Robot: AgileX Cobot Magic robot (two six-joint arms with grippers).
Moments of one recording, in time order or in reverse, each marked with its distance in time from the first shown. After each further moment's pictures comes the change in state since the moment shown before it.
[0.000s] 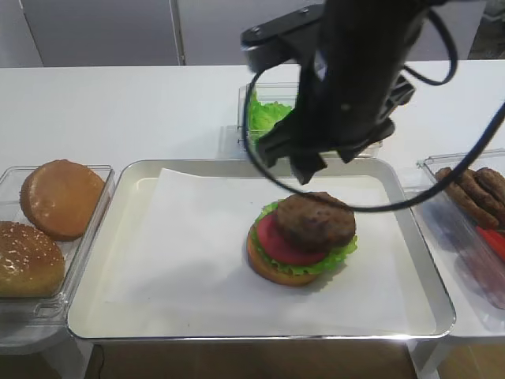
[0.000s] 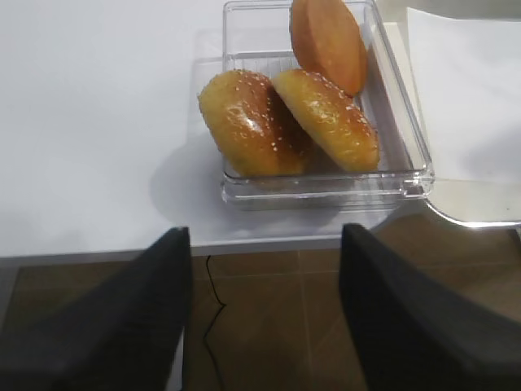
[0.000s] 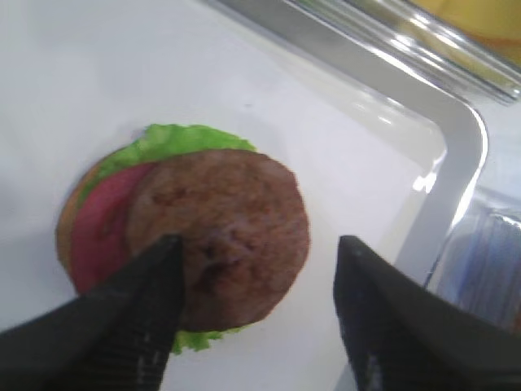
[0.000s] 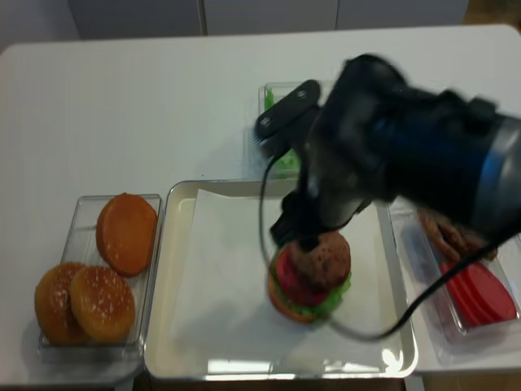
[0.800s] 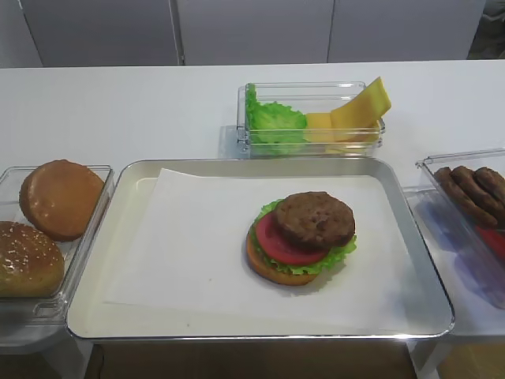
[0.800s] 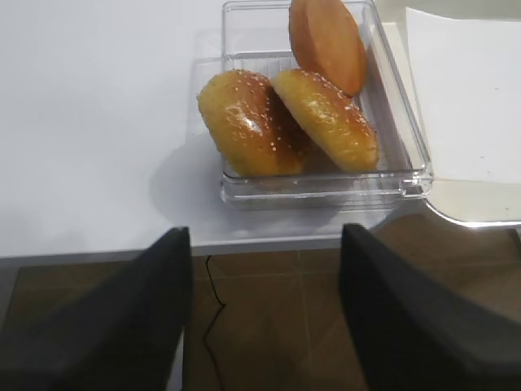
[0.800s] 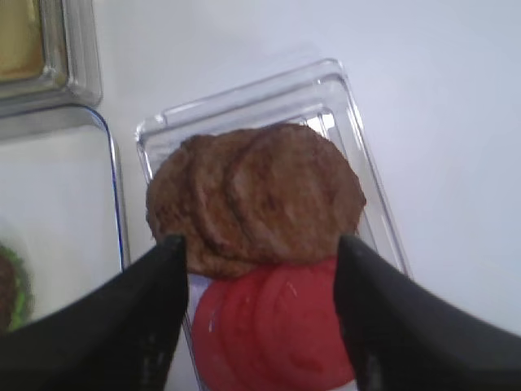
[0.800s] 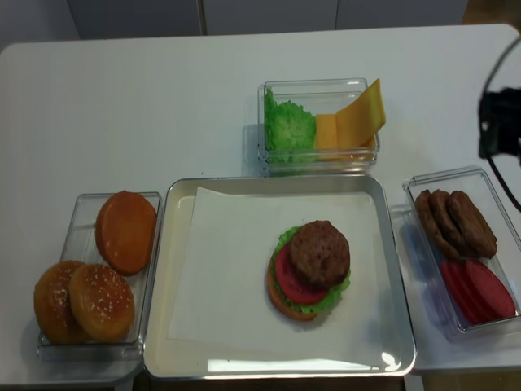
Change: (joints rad) left arm 0.000 0.000 0.000 0.000 0.000 0.000; right arm -0.849 -0.294 0.170 0.409 -0.024 -0.335
